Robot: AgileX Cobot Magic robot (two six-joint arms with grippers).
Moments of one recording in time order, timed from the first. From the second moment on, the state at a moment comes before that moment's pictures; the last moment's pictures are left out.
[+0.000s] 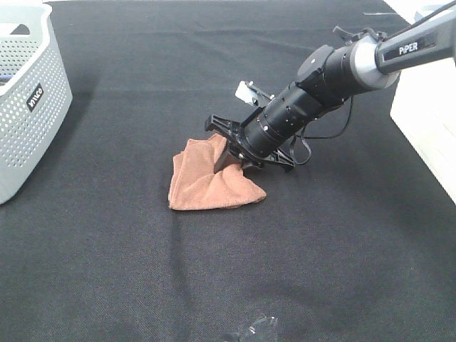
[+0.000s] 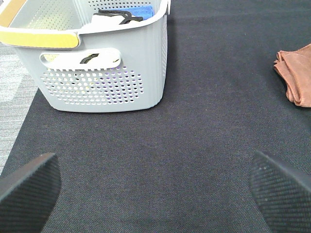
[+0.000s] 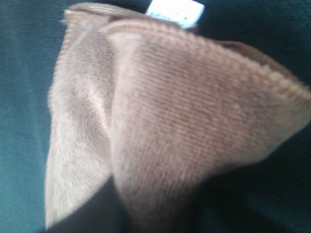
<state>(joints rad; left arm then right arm) 0.11 -0.01 -0.50 -0.06 1.04 0.09 0.44 2.35 -1.56 0.81 0.66 -0.24</state>
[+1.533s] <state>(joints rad) 0.11 -0.01 -0.50 -0.06 1.04 0.09 -0.28 1.99 -2.14 0.60 1.21 -0.09</state>
